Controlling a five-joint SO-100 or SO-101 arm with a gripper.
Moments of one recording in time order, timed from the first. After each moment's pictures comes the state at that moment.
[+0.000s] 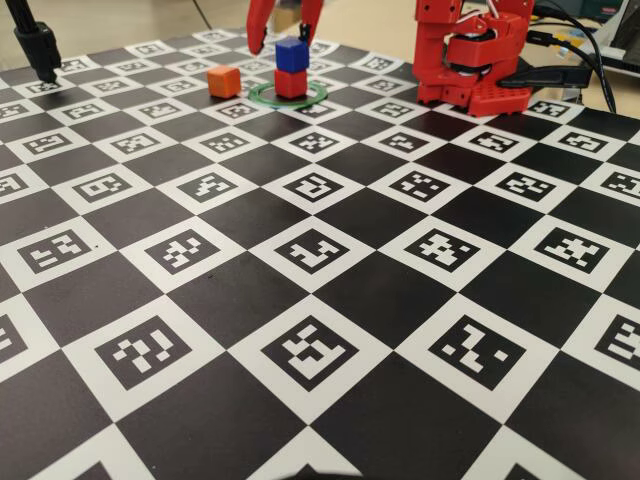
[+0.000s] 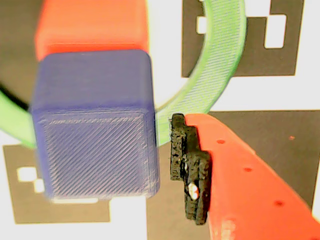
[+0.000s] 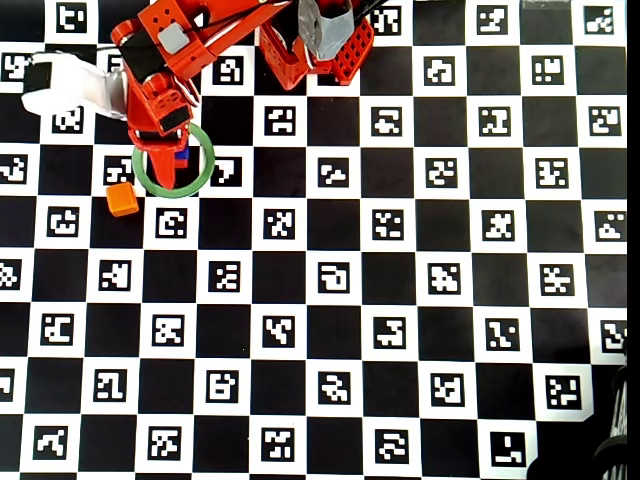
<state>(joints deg) 59.9 103.9 113.7 75.8 -58.5</state>
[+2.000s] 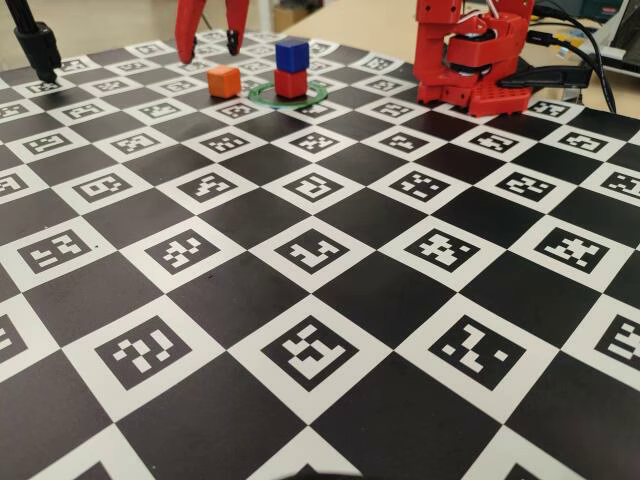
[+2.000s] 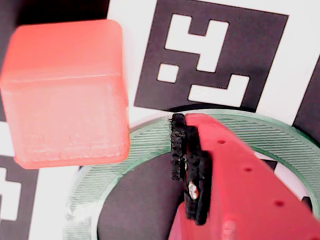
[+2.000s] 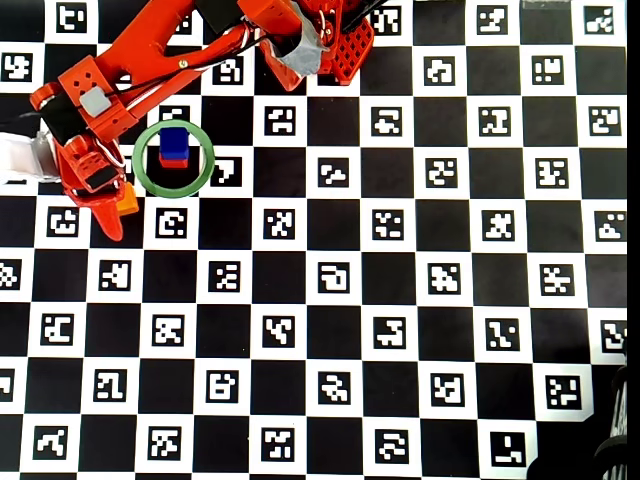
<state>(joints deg) 57.7 67.8 79.7 76.6 -68.3</state>
